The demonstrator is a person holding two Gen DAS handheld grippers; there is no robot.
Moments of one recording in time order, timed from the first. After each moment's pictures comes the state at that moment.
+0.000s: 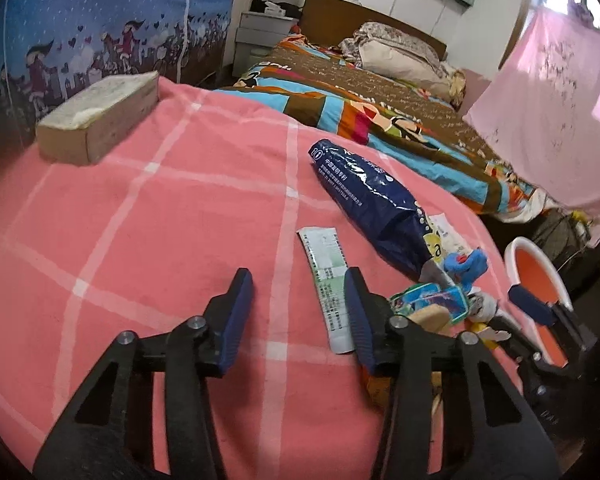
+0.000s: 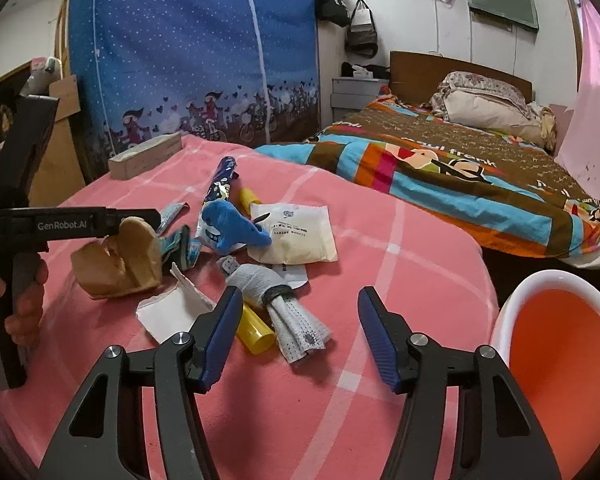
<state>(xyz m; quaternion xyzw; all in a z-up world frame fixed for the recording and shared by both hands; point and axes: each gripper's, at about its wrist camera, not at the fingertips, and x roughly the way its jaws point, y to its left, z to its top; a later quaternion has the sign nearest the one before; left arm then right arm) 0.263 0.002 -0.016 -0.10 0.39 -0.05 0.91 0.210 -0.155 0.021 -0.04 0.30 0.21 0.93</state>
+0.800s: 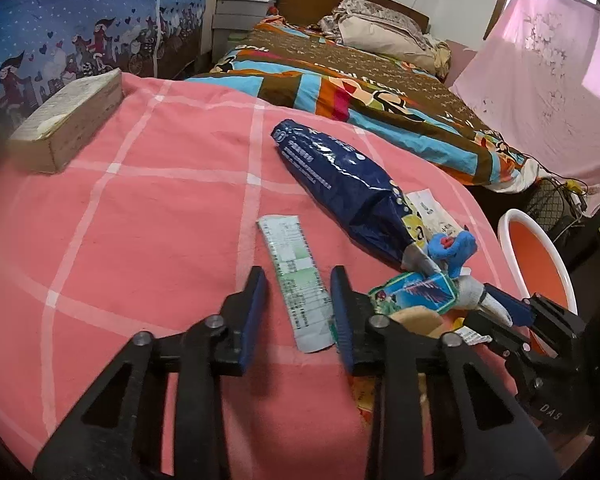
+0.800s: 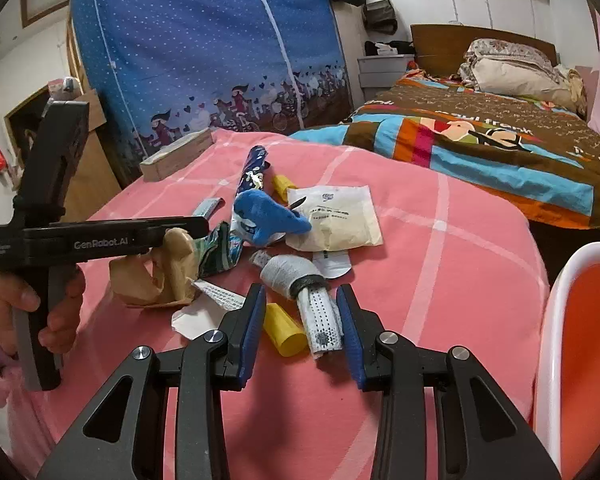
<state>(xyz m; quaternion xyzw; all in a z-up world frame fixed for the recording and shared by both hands) 0.273 -0.014 -0.021 -0.07 0.43 -0.09 0.90 0.220 -0.154 0.013 0.02 0.33 0.28 0.90</state>
